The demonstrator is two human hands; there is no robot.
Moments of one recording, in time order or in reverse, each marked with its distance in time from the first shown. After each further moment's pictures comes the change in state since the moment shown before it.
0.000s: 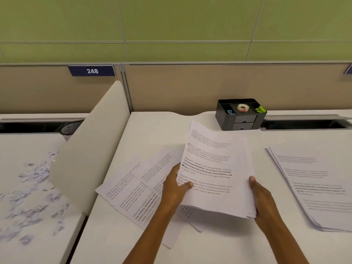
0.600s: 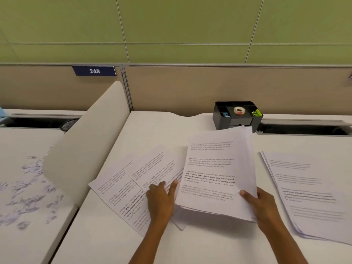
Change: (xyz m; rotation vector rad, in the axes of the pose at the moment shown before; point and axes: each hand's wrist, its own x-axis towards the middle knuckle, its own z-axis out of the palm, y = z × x) left_hand -0.015 -0.022 0.034 0.608 0.345 -0.180; right_hand 0.022 -0.009 -0.057 -0.252 -0.045 -0.087
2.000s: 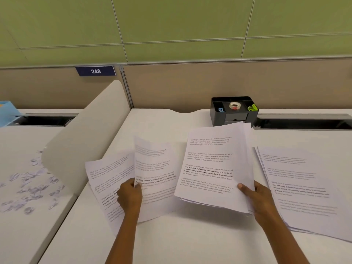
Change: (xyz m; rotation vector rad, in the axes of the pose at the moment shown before) left_hand -0.005 -0.018 -0.024 -0.213 0.320 -0.240; right_hand 0.014 0.001 -0.036 0.072 -0.062 0.018
